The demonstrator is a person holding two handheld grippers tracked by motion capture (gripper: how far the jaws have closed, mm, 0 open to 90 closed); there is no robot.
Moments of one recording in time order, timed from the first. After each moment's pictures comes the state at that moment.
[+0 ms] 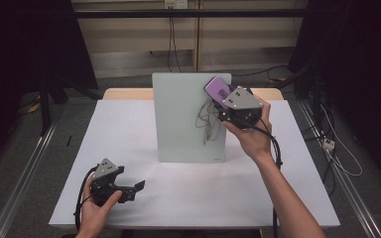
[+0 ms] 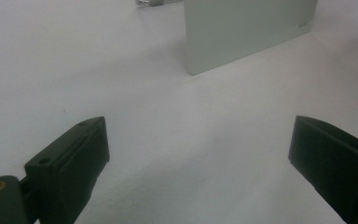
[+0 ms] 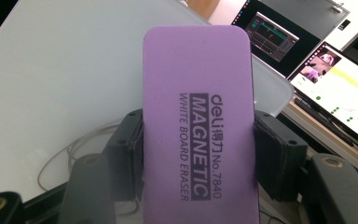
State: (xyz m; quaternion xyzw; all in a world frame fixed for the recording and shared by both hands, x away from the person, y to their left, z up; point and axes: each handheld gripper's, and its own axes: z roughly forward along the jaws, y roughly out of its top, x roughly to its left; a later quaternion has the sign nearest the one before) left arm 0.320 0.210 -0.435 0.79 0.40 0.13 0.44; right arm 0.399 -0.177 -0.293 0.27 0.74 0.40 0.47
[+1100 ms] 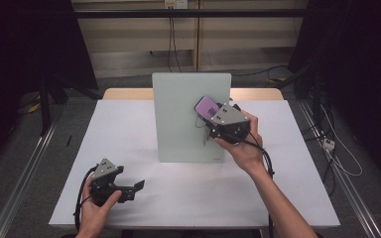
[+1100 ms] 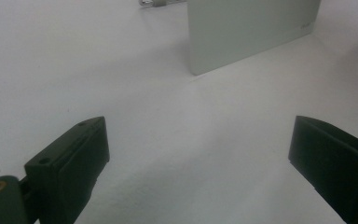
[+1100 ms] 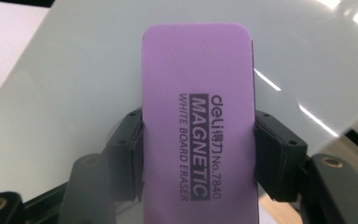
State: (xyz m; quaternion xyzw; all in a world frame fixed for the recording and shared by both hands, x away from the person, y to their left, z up) left arm 0.319 0.211 -0.435 0.79 0.40 0.13 0.45; right arm 0.388 -0.159 -0.323 0.26 0.78 0.38 0.43
